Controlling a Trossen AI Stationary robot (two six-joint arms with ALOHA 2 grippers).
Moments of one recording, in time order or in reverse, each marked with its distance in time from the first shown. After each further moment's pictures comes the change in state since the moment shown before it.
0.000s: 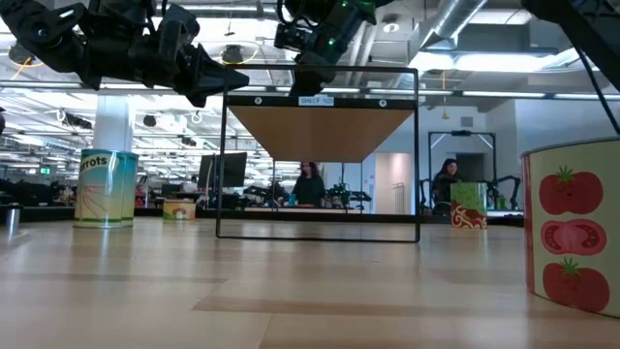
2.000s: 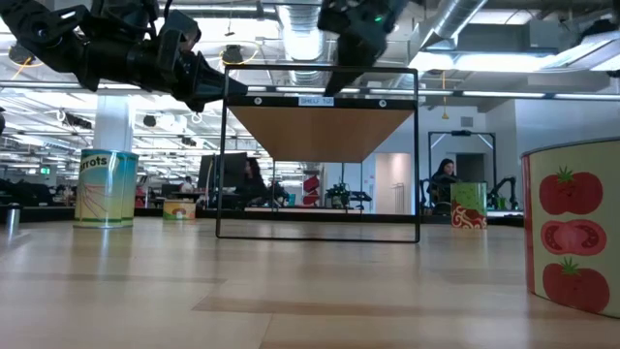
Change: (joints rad) left arm 0.000 0.000 0.000 -0.054 -0.008 0.022; right arm 0.025 -0.350 -0.419 0.070 -0.056 0.129
